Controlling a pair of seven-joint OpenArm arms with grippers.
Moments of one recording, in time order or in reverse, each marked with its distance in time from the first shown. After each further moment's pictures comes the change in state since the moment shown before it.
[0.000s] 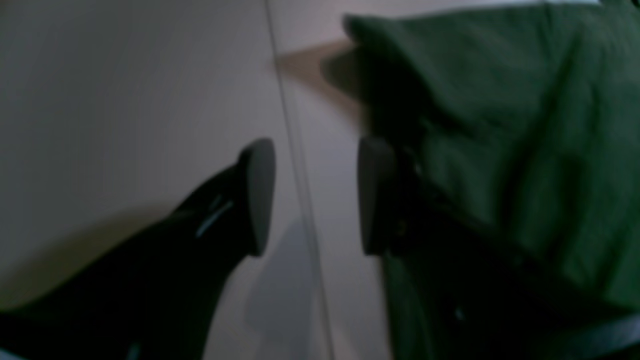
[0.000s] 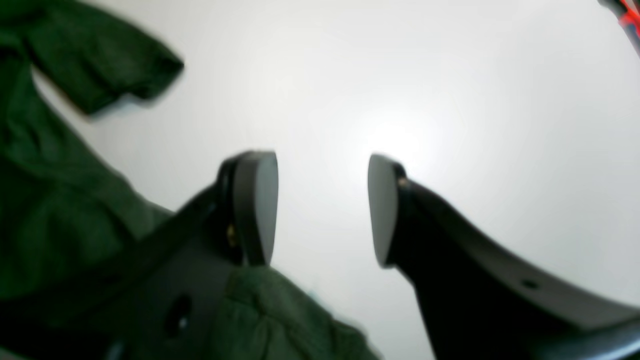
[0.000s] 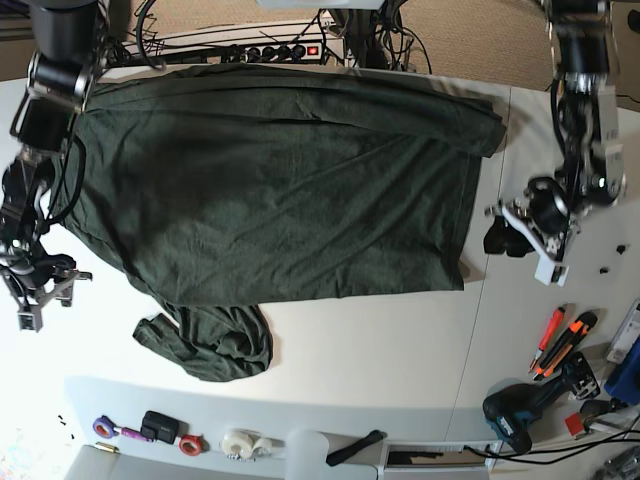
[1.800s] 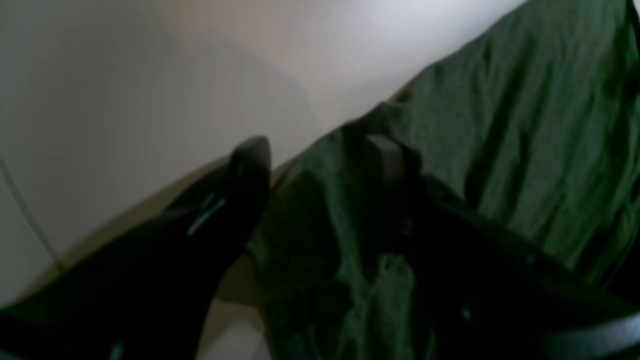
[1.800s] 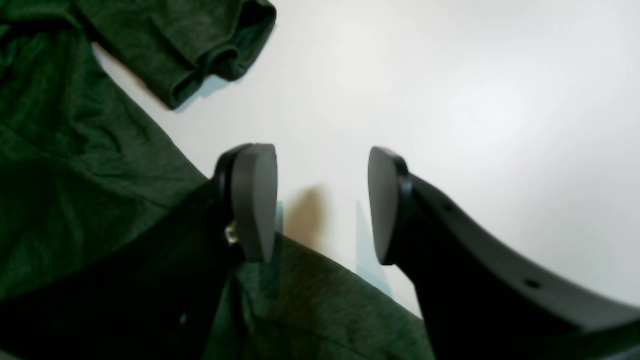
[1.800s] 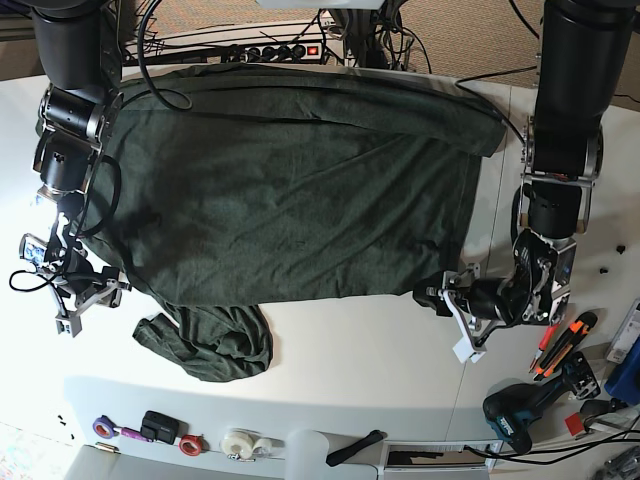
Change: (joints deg) left arm -35.8 7.6 18.4 -46.4 -3.2 -11.0 9.9; right arm 8.4 -5.8 -0.2 -17.6 1.3 3.1 2.3
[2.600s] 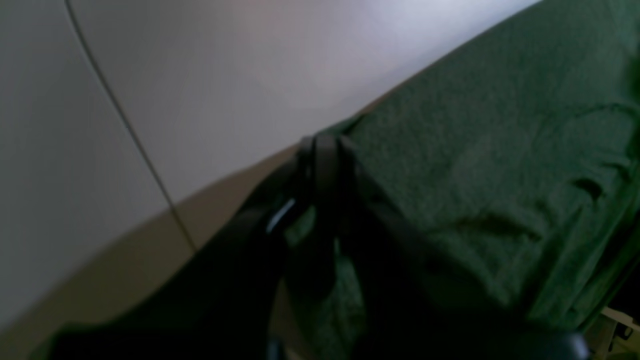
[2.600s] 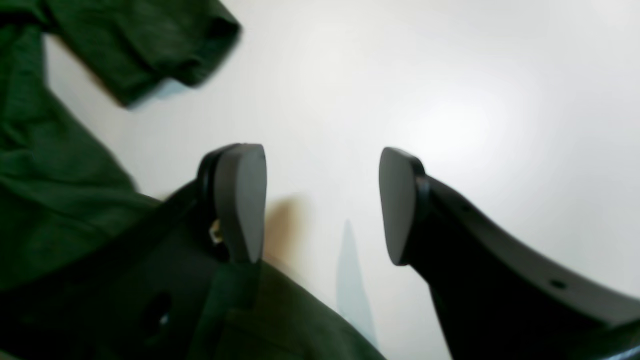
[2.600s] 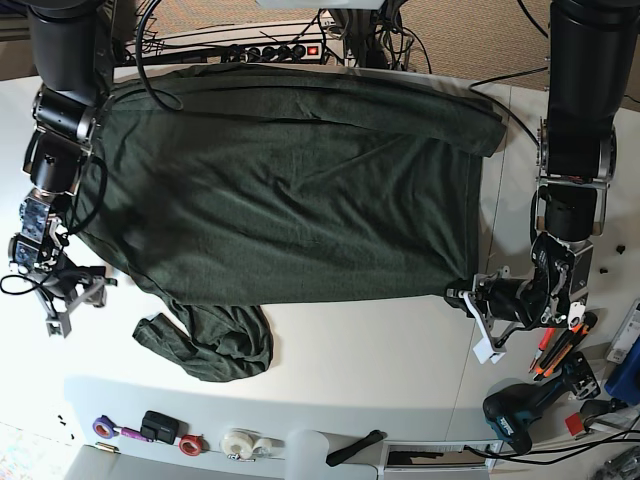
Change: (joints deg) left arm -1.4 -3.1 0.1 -0.3 0.0 -1.0 1.5; right arm 0.9 2.6 0.0 -1.9 -8.9 2.8 5.0
